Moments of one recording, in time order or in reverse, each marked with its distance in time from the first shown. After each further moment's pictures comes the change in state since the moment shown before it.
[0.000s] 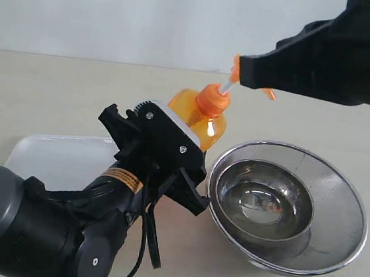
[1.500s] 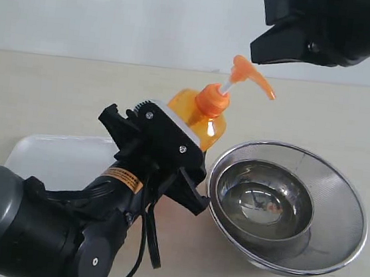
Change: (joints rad) left arm 0.000 -0.001 0.000 0.001 0.000 -0.004; right arm -0.543 0.207 -0.261 1.750 0.230 -1.649
